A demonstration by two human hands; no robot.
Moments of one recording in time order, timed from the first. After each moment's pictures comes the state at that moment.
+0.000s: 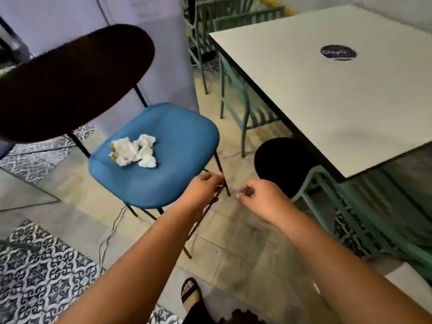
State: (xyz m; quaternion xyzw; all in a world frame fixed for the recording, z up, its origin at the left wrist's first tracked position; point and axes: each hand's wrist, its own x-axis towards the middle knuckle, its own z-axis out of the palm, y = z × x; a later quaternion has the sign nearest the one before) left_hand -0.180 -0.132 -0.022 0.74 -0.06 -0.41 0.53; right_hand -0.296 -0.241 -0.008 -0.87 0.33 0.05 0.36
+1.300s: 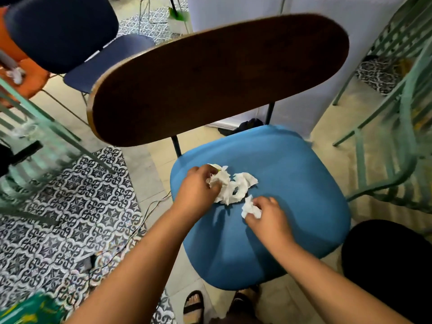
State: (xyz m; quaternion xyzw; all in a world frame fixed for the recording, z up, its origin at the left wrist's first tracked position) left_hand 0.139 0.005 -0.035 0.93 0.05 -0.12 0.34; right_hand 0.084 -0.169 -0.097 -0.92 0.12 0.12 0.35
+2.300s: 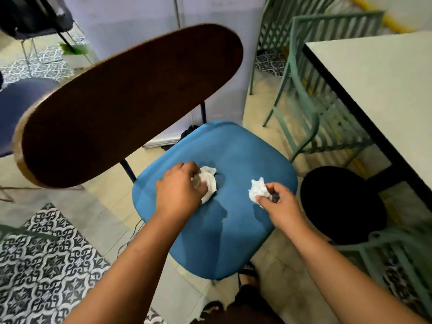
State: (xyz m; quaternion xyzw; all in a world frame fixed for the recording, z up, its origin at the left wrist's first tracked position) left_hand 0.144 -0.011 -0.021 0.96 -0.14 -0.04 0.22; right_hand 0.032 -0.218 -0.088 -0.78 0.33 -0.04 0.54
